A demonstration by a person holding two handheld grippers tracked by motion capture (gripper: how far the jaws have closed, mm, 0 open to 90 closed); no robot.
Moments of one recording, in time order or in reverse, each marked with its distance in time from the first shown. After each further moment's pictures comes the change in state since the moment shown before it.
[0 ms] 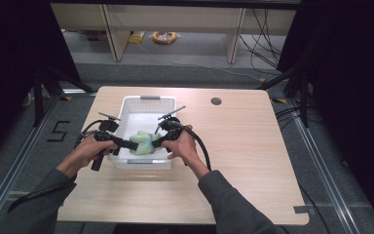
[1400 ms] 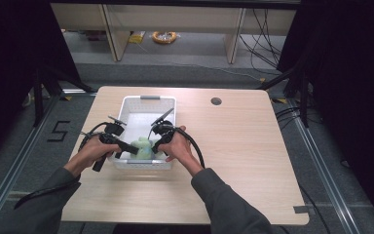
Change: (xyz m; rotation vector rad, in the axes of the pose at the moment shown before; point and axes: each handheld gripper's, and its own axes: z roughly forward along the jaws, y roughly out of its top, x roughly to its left) left arm 0.003 0.000 0.017 0.118 0.107 0.079; right arm 0.007 0.004 0.023 0.184 -0.095 -0.046
